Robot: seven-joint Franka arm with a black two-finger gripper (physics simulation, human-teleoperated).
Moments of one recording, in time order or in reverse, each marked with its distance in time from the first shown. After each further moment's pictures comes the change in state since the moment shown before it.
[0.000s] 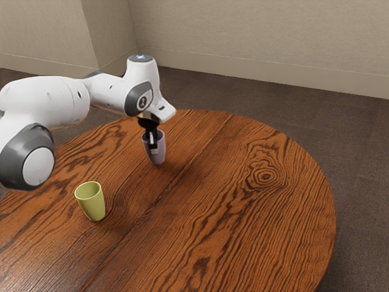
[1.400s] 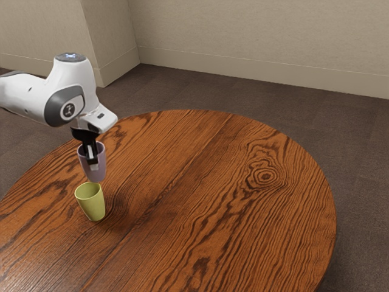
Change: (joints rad) arm 0.052 -0.694 0.005 -0.782 0.135 0.050 -0.176
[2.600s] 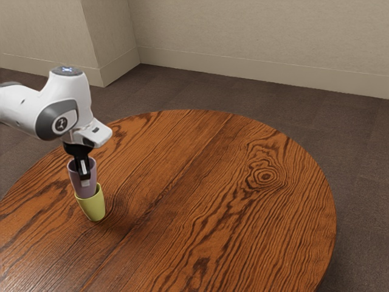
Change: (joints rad) arm -0.002 -0.072 0.000 -0.124 0.032 -0.015 -0.108
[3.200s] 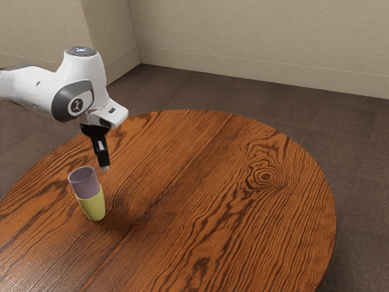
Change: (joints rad) arm -0.064 0.073 0.002 0.172 -0.026 -0.032 -0.023
